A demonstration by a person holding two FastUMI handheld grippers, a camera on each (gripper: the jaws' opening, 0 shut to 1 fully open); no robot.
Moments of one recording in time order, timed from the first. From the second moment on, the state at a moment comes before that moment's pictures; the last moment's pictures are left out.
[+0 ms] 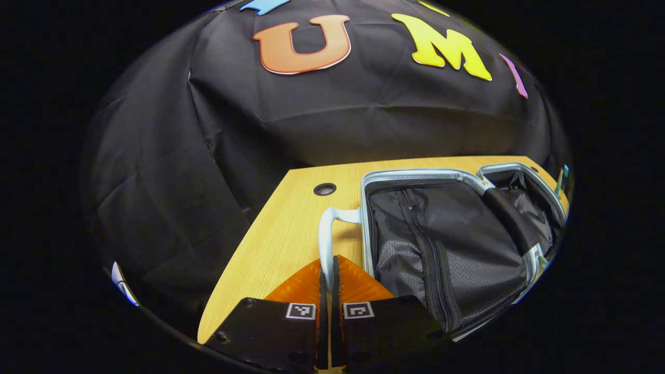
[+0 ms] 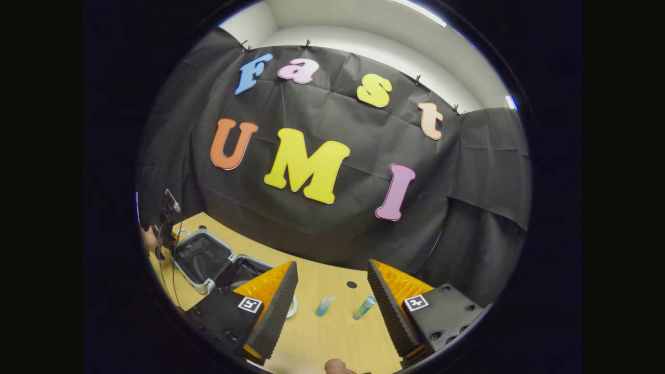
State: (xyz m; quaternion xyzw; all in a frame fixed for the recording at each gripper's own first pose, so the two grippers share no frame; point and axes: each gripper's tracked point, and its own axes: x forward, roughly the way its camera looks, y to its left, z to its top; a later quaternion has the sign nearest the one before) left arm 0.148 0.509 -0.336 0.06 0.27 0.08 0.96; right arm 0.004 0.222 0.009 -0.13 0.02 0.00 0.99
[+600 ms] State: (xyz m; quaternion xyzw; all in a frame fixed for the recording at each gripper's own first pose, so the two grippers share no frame) left arm 0.132 0.442 -0.251 0.08 0.21 0.07 0.97; right arm 0.019 0.177 -0.019 -0.09 0.05 0.02 0.99
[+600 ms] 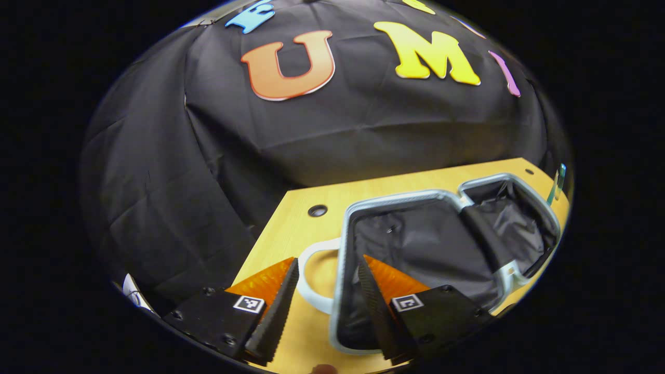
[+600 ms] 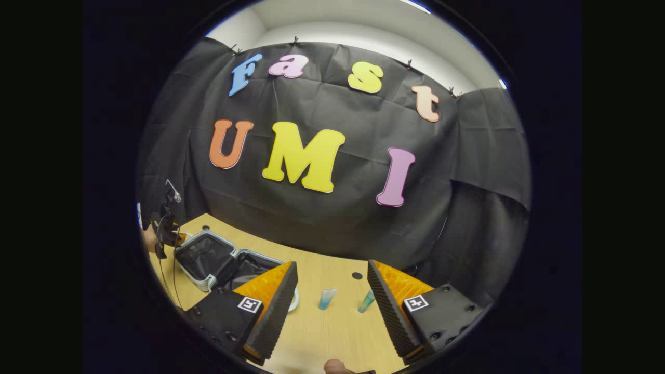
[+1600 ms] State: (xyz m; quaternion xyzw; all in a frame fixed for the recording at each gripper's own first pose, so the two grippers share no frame) left arm 0.120 -0.048 -0.251 0.06 0.23 -0.14 0.96; right arm 0.126 -0.018 -0.087 -0.08 0.10 0.06 0.99
